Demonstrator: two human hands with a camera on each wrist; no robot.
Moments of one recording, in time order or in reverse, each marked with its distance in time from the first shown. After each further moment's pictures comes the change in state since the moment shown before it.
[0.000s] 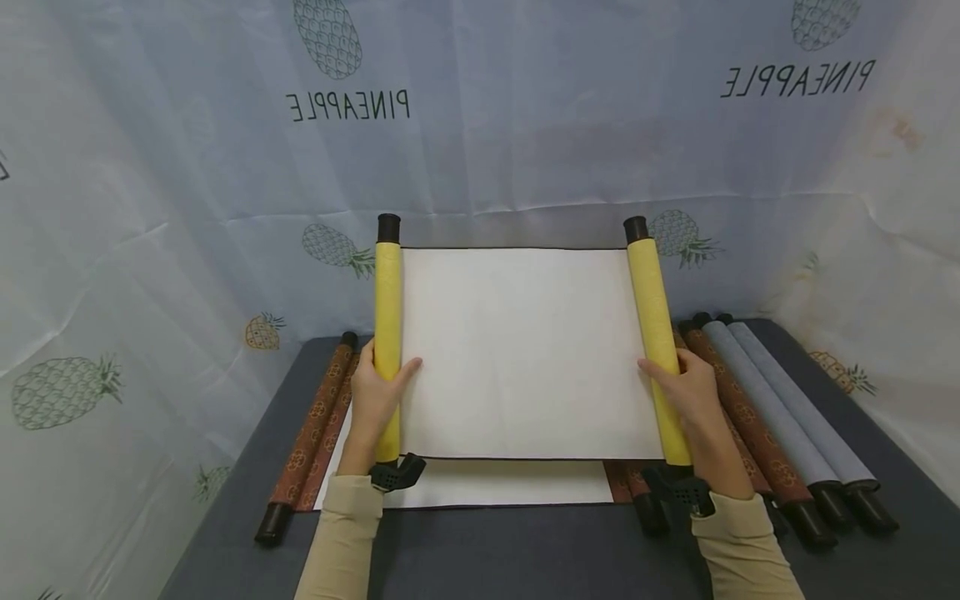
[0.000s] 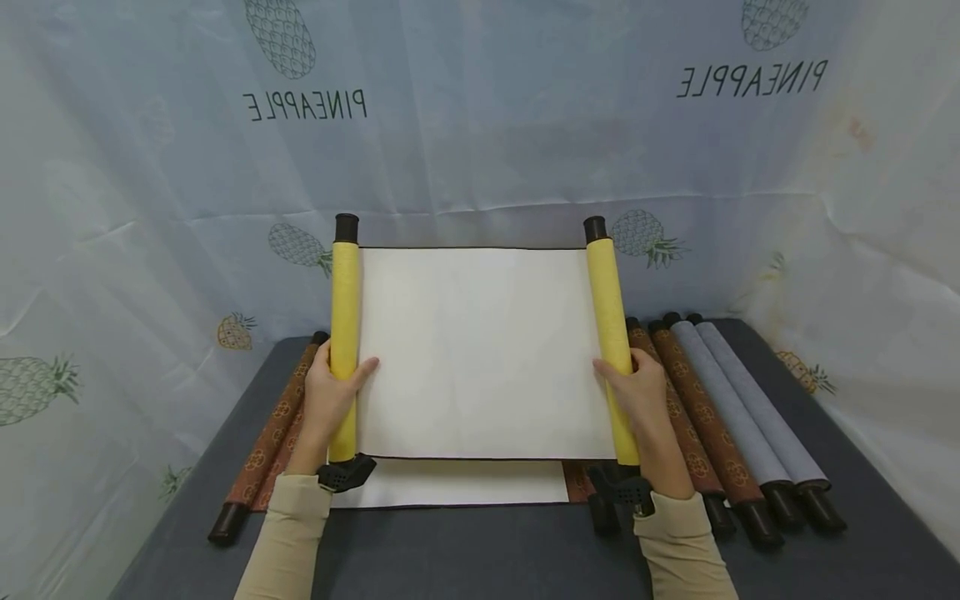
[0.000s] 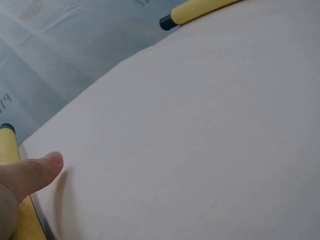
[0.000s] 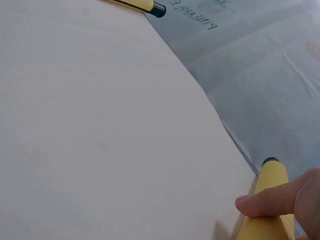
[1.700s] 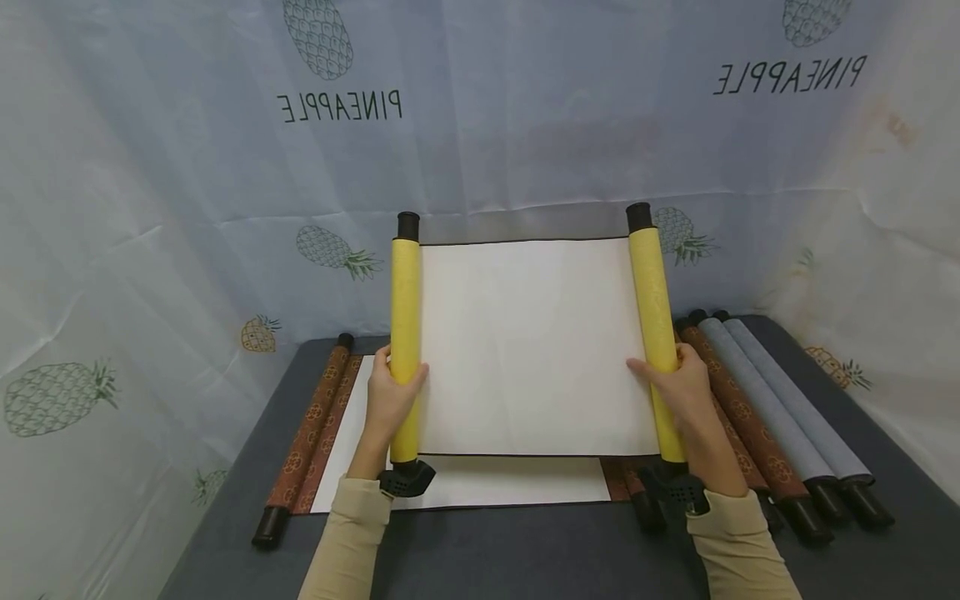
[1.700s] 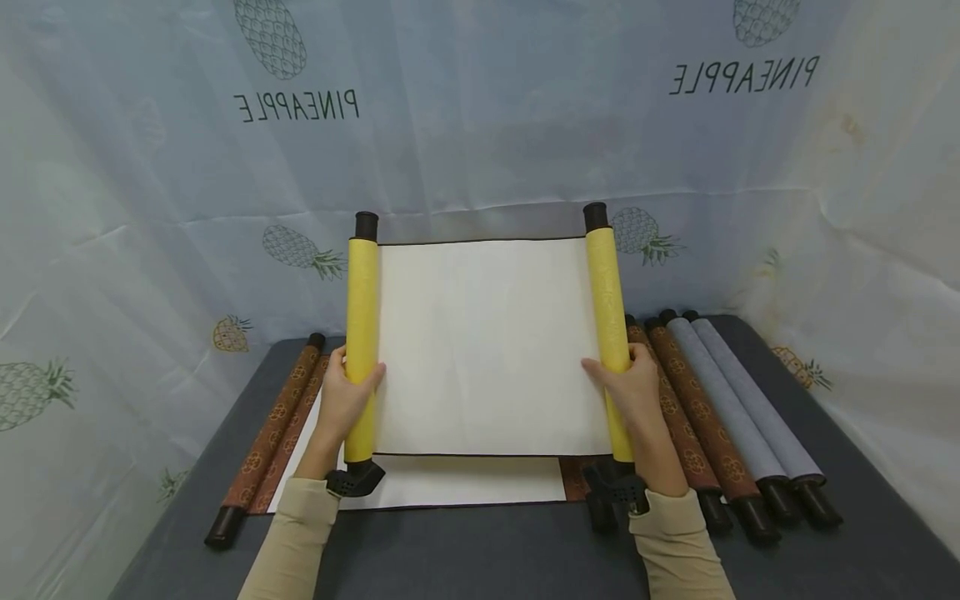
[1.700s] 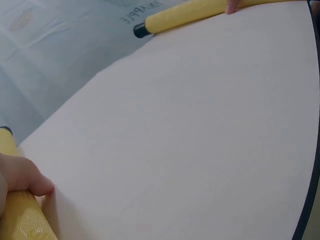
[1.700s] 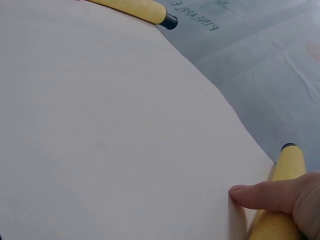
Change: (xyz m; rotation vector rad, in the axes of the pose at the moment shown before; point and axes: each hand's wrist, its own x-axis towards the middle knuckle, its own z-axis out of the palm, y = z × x) left_hand -0.008 0.010 0.017 -0.118 -0.105 -0.054; right_hand 0.000 -0.003 0.000 0.029 0.000 0.010
